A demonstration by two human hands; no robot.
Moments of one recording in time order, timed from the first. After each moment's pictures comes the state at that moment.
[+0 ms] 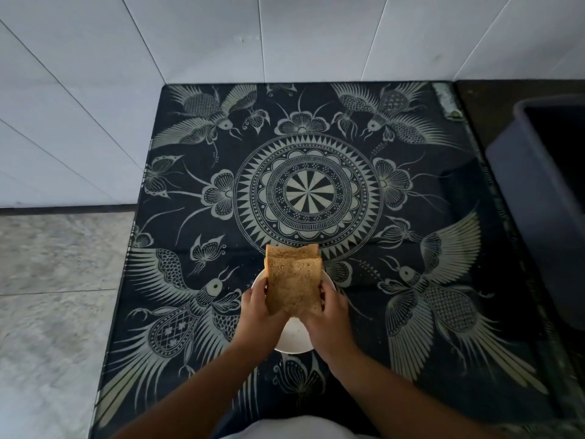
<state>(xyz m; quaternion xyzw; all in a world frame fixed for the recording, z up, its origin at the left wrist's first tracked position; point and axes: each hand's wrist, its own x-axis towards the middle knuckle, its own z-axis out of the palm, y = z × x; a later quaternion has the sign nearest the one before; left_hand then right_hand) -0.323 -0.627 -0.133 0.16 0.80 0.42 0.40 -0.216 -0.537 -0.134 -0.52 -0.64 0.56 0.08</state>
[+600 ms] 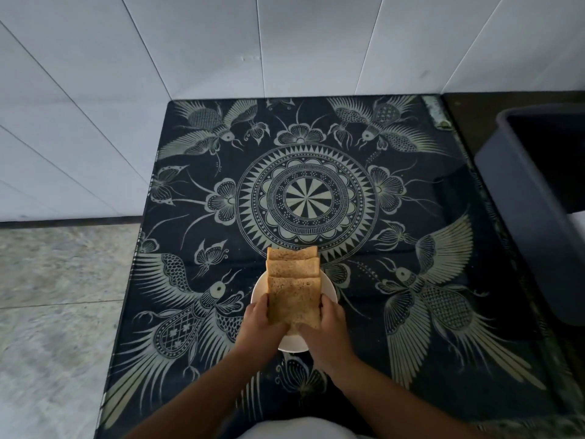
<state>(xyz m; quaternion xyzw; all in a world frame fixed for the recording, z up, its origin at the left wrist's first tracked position) -0.315 -0.643 -0.126 0.17 0.81 0.37 0.43 -0.201 -0.555 -0.131 -0.52 -0.66 0.54 0.03</state>
